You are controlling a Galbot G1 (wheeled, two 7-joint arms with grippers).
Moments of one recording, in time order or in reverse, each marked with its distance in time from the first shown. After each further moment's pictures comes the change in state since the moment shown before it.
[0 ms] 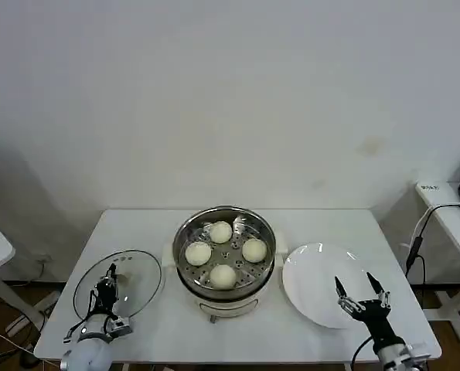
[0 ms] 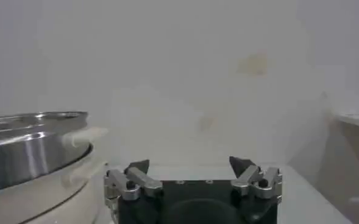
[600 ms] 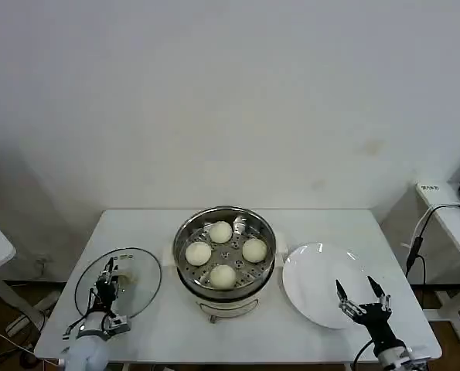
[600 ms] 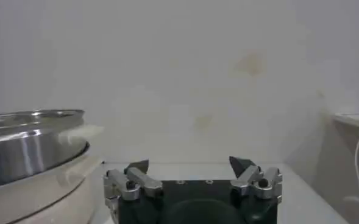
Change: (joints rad) left arm -0.032 0.021 0.007 0.057 -0.019 -0.039 -0.016; right arm -0.007 0.002 0.003 -0.018 -0.014 0.004 -0.003
